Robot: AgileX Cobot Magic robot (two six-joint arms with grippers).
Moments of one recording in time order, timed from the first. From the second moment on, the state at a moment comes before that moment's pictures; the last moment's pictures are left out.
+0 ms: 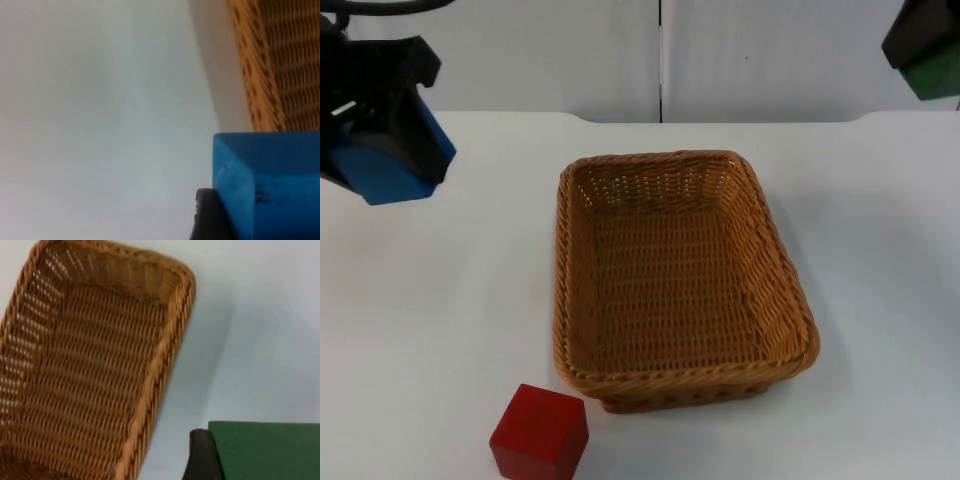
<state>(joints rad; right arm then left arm) 0.33 1.64 -1.39 0.16 0.82 -0.17 -0.09 1.60 -1.08 -0.45 0.88 0.29</state>
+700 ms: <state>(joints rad) 0.50 2.14 -1.99 0.16 0.99 -0.18 -0.46 1.60 -1.08 -0.44 0.71 0.29</state>
